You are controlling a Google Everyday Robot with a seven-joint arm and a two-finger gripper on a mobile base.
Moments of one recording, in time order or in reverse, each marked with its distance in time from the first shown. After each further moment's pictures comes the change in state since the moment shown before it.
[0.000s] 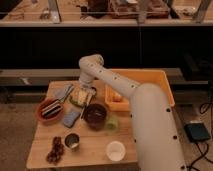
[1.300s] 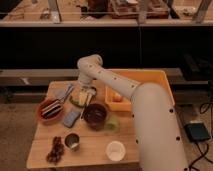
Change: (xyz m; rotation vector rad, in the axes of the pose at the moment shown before) arm -0.007 0.010 -0.006 0.027 0.016 -0.283
